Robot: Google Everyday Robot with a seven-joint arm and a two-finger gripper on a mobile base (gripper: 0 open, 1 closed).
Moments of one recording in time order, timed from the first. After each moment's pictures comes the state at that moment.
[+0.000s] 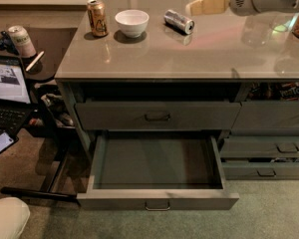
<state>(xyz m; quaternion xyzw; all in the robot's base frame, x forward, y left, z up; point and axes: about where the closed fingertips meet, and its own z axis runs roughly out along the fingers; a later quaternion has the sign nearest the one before) 0.728 -0.199 1.013 -0.19 0.82 0.12 0.52</state>
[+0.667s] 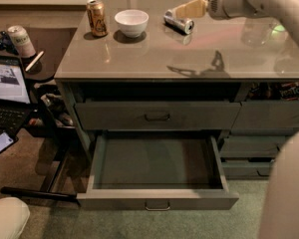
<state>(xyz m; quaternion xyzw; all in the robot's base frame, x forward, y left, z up) 0.813 -0.180 0.969 -0.17 0.83 0.12 0.52</state>
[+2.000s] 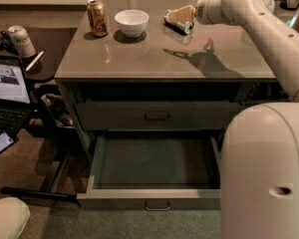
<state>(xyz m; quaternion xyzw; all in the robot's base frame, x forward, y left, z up) 0.895 -0.171 0.928 -0.16 0.81 0.10 0.55</state>
